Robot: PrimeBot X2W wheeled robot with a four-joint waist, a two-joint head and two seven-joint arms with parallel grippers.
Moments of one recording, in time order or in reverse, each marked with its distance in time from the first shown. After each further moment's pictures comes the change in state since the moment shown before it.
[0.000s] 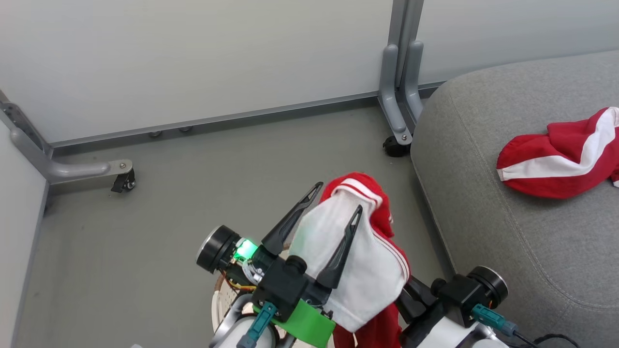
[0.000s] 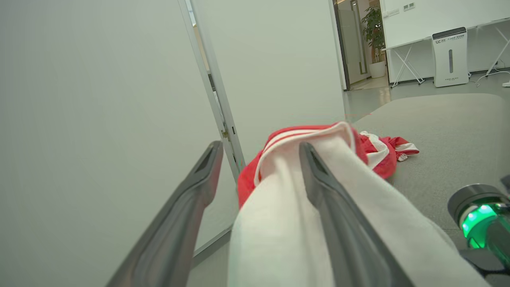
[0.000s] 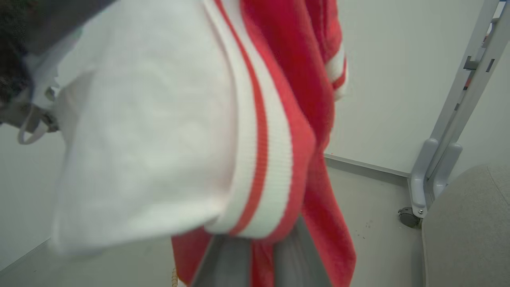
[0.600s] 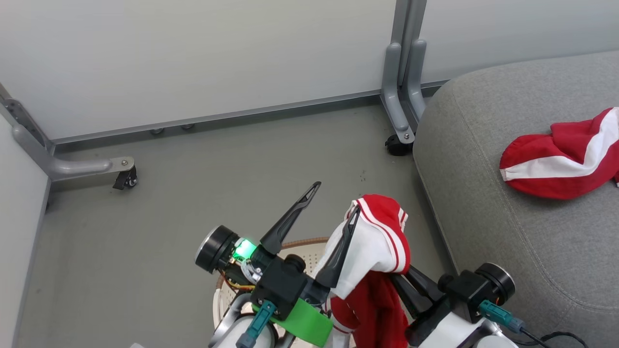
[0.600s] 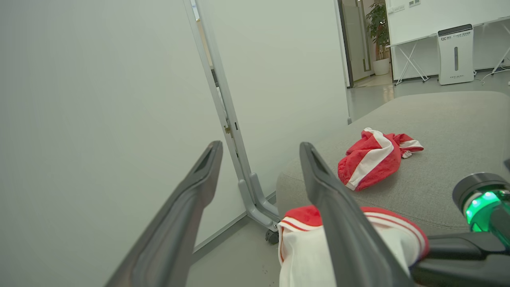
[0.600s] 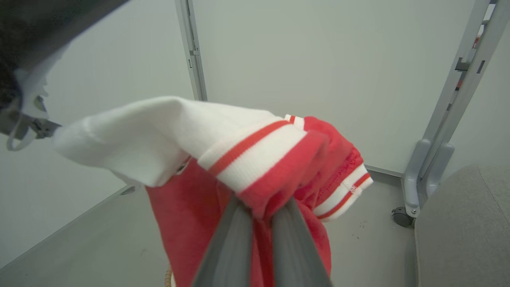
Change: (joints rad) left arm 0.000 -0.003 0.008 0.010 0.001 -0.002 0.000; right arm 0.000 -0.008 -0.025 -0.006 0.000 0.000 0.000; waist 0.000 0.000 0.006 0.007
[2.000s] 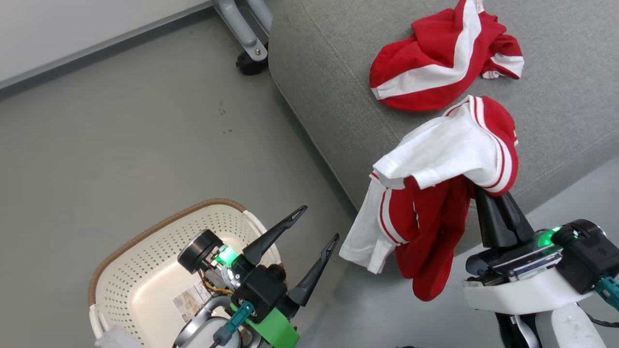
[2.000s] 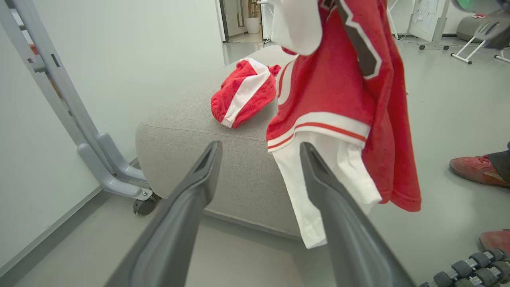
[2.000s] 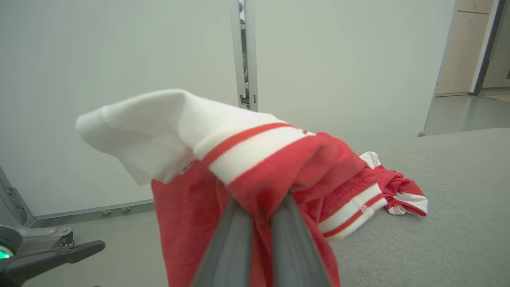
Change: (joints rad) left arm -0.015 0.131 -0.022 0.069 -0.018 -0.155 0.000; right arm 0.046 0.129 -0.366 -0.341 -0.009 0.000 0.000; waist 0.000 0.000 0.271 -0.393
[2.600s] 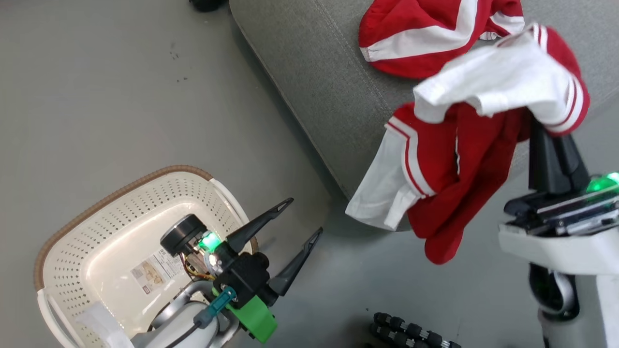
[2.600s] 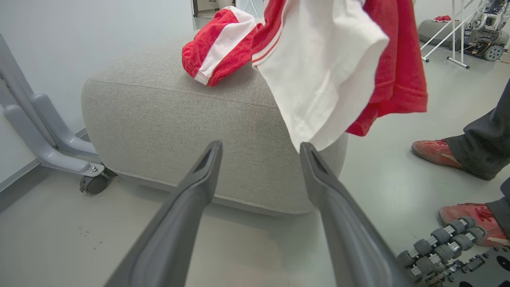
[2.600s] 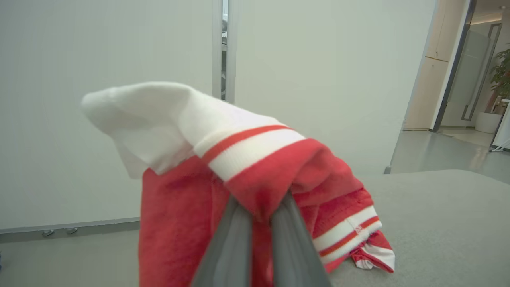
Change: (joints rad) left arm -0.105 0.121 -0.103 0.024 -0.081 -0.004 0.000; right arm -0.116 0.026 -0.113 -0.105 0.009 0.000 0.001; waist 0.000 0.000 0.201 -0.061
